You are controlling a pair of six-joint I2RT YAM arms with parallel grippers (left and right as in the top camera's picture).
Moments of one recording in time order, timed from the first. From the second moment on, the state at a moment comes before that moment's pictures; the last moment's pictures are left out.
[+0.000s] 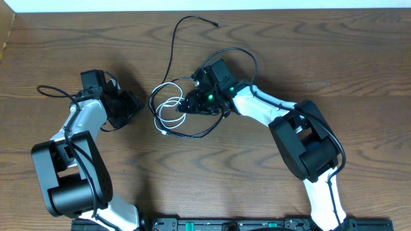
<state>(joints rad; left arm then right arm) 0.26 1.78 1.01 -0.48 0.36 -0.44 0.62 2.22 1.47 -0.19 -0.71 0.65</state>
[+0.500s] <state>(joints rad) 0.26 1.78 1.01 -0.48 0.36 -0.44 0.62 2.22 1.46 -0.03 -0.75 0.68</state>
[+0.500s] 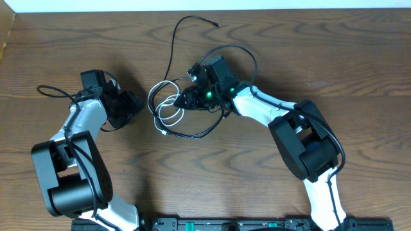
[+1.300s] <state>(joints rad) 0.26 1.78 1.01 -0.48 0.36 -0.44 0.67 2.28 1.46 0.06 -0.70 0.74</state>
